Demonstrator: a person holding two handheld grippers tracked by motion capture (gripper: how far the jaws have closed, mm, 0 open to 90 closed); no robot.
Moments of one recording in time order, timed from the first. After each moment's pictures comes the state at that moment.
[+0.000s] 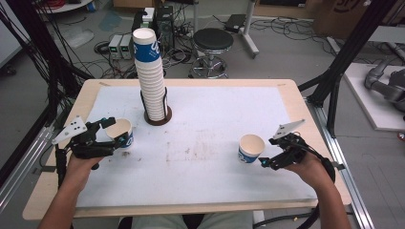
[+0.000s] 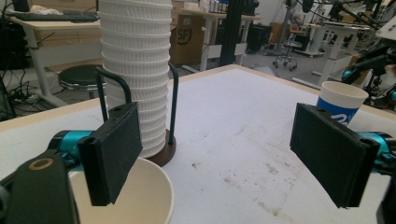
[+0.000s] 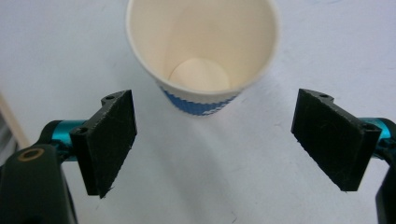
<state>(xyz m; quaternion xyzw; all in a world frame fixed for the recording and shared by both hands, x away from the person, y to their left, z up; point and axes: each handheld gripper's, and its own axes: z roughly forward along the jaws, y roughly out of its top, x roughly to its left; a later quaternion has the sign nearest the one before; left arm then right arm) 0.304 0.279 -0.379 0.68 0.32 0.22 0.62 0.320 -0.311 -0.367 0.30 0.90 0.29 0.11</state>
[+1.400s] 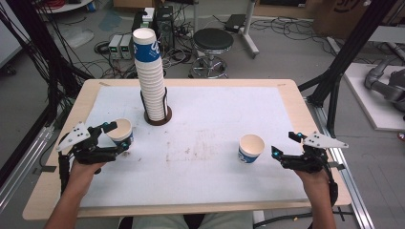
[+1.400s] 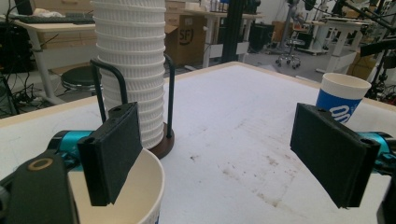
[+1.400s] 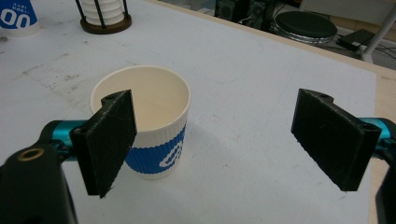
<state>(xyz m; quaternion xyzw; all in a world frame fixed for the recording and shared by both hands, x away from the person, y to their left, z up) 0.296 0.272 -0.392 0.68 0.31 0.22 0.62 0.279 -0.345 -0.374 0.38 0.76 0.46 0.25</state>
